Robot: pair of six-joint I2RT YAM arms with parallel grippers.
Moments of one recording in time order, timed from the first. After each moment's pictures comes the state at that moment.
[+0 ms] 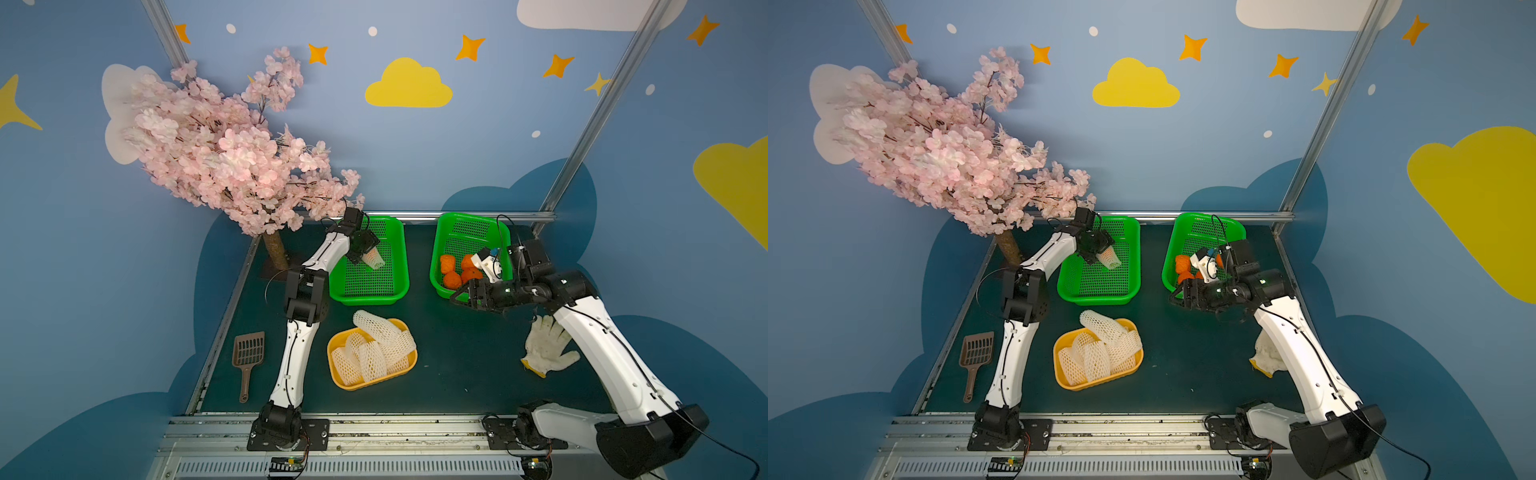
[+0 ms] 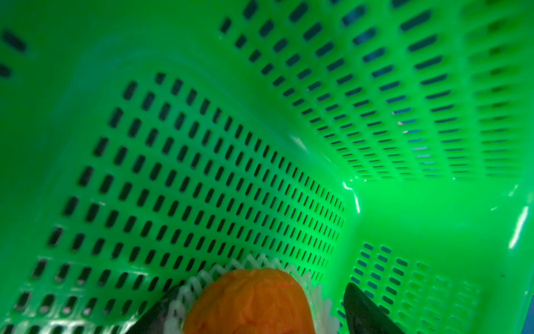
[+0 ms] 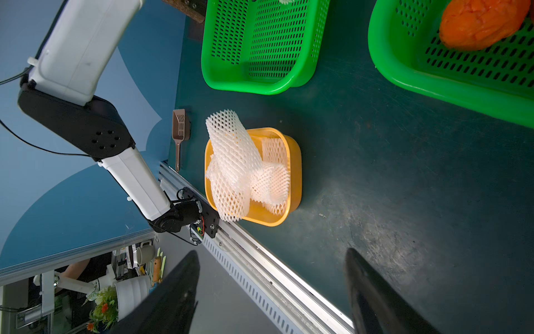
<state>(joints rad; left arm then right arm) -0.23 2.55 2.29 -0.71 0.18 -0.93 0.36 1.20 1.30 -1.06 -0.60 0.34</state>
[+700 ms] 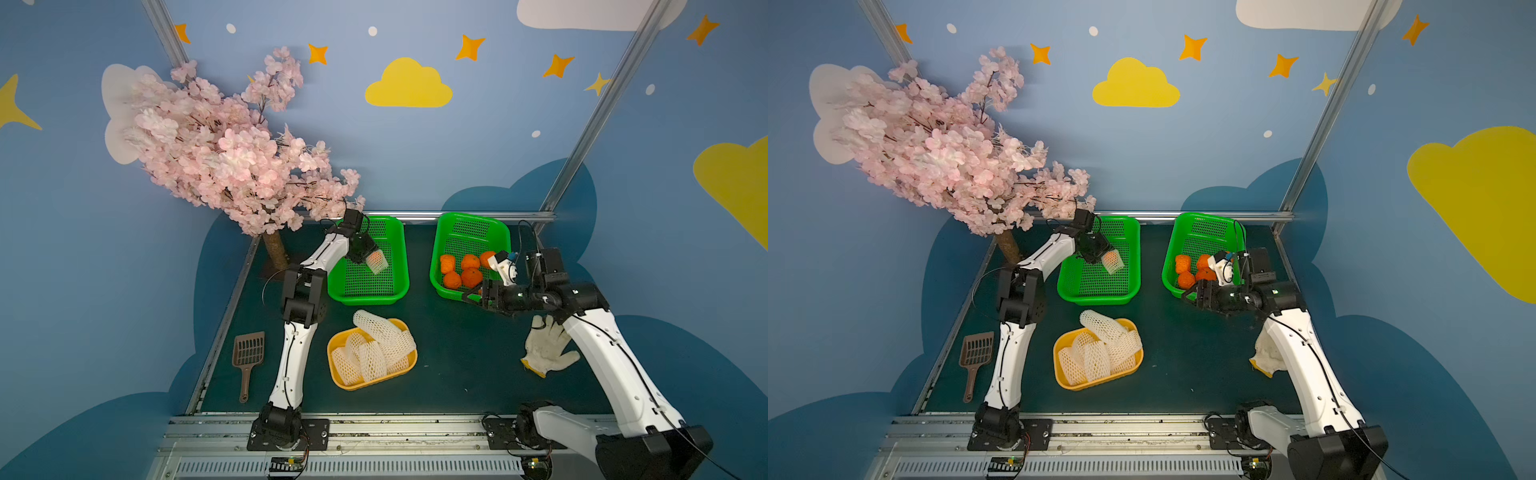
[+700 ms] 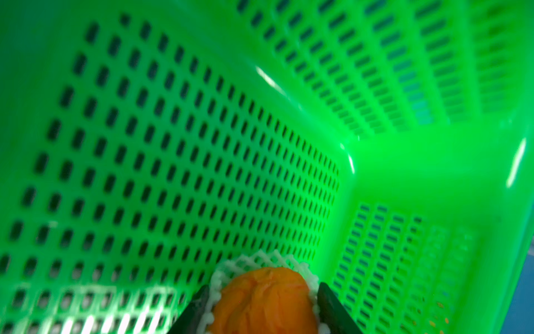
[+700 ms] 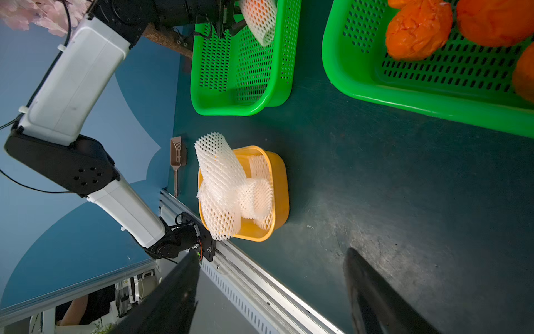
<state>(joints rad) -0.24 2.46 2.15 -0.68 0.26 -0.87 0.22 1.13 1.19 -1.00 -0.64 0.34</state>
